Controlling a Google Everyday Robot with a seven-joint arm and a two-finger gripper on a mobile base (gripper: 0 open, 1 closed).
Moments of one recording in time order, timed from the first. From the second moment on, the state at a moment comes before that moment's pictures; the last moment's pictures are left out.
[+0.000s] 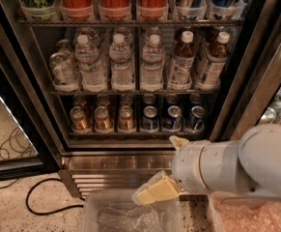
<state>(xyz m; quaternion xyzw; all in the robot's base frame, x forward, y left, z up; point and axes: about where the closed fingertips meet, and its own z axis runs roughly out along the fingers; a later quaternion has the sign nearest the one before) 0.387 -0.047 0.785 -0.44 0.81 0.19 0.35</state>
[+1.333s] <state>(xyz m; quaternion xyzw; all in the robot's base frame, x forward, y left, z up) 0.427 0.108 0.643 -0.42 0.77 0.33 0.36</state>
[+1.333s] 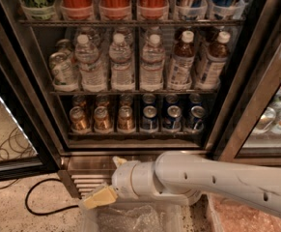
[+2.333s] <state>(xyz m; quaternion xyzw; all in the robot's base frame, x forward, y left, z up) 0.484 0.132 0.607 -0.33 0.83 0.30 0.35</state>
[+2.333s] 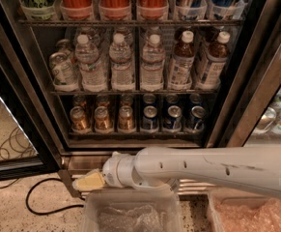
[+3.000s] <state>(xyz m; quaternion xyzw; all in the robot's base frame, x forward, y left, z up) 0.495 0.140 0.598 -0.31 0.82 0.31 0.37</state>
